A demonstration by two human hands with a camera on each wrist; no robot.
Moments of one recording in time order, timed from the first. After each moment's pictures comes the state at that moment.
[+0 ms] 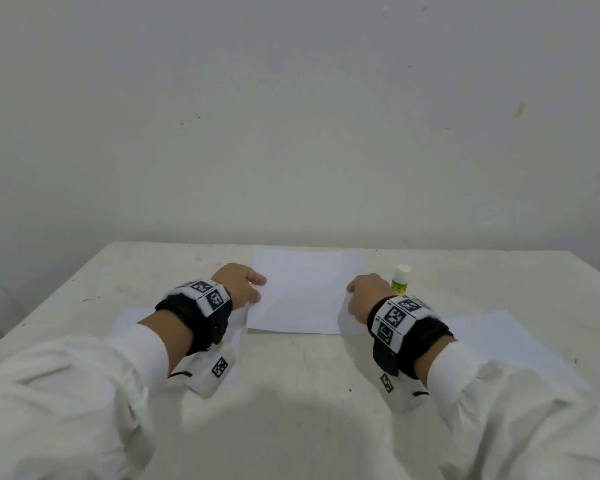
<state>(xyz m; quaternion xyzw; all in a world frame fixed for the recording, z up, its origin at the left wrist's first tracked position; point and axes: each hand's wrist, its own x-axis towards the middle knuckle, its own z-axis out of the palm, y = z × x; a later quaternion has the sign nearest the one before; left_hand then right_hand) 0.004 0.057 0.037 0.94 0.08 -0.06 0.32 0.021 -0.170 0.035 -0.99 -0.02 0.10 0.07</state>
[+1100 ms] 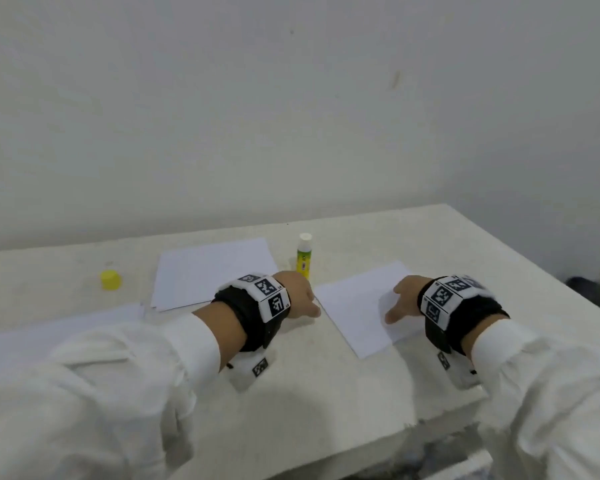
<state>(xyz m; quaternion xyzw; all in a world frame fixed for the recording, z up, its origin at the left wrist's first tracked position) 0.000 -0.152 0.029 0.95 -0.22 -0.20 0.04 -0.017 -0.366 0.021 -0.96 0.14 0.26 -0.02</state>
